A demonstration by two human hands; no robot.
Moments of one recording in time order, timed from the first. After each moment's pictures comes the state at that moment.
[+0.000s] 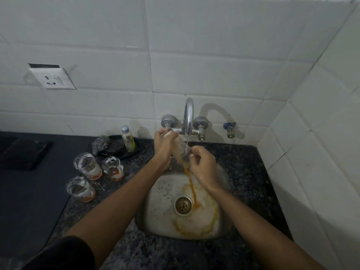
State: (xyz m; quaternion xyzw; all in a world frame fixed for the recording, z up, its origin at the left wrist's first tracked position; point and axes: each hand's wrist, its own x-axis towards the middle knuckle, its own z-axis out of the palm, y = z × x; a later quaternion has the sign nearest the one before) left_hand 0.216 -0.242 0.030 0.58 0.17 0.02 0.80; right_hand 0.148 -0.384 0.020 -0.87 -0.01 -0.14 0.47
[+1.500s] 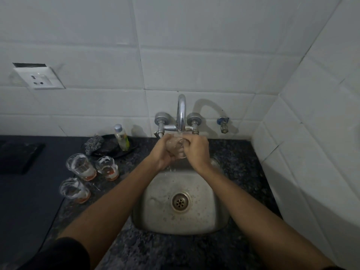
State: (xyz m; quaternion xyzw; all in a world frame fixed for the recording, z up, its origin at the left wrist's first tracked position) left_hand 0.209 -0.239 0.027 0.54 0.15 -0.24 0.79; right_hand 0.171 -0.375 0.063 -0.91 -0.06 -0.18 0.37
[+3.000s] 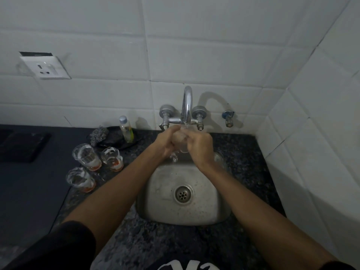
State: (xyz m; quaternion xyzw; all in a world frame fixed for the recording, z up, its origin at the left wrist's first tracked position) left_hand 0.211 -0.237 0.043 0.54 0.12 -0.22 0.80; right_hand 0.165 -0.372 0.047 -0.89 -0.11 -0.27 0.34
